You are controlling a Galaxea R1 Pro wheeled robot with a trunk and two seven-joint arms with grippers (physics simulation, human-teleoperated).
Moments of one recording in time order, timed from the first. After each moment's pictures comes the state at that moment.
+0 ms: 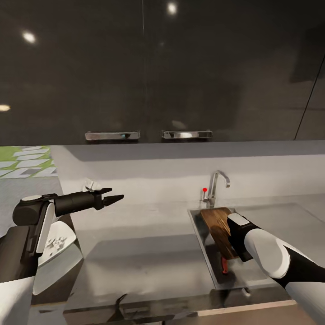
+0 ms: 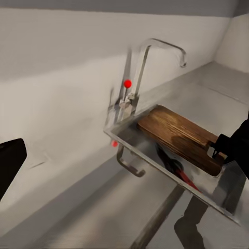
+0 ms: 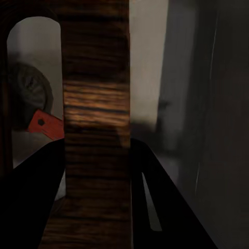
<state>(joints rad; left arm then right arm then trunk) -0.64 0.20 0.14 -1.58 0.01 0.89 -1.05 -1.09 -0.07 -0.53 -0.05 -0.68 0.07 -0.99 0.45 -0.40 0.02</state>
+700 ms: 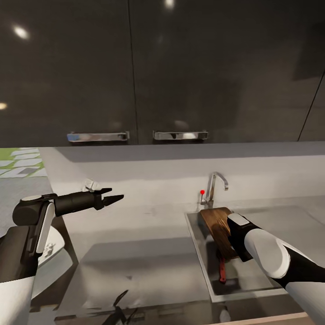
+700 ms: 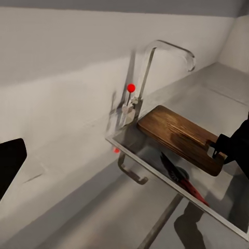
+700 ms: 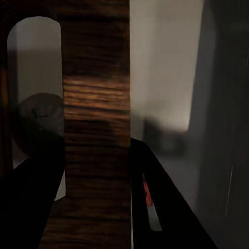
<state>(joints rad) -0.64 0.20 0.14 -1.58 0.01 0.90 -1.05 -1.09 -0.07 -0.52 -0.05 -0.68 0.07 -0.99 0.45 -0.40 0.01</state>
